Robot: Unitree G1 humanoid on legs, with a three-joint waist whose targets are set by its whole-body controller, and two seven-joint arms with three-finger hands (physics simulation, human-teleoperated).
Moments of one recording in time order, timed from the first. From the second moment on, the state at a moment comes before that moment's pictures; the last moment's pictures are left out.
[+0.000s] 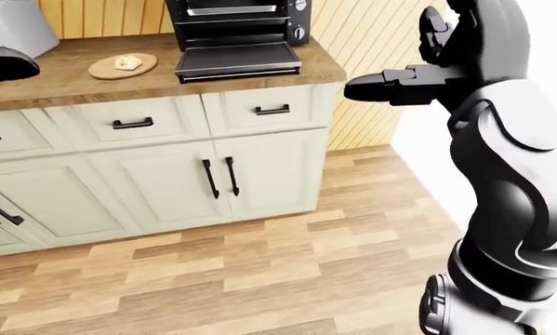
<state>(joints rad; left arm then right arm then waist) -0.85 0.80 0.38 -0.33 -0.70 0.98 0.18 -0.81 -0.60 -0.34 -0.43 0.51 1.02 -0.12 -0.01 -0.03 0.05</state>
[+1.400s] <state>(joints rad) -0.85 0.78 0.39 -0.32 -0.65 1.00 0.17 -0.82 -0.58 -0.31 -0.36 0.53 1.01 -0.17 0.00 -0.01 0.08</state>
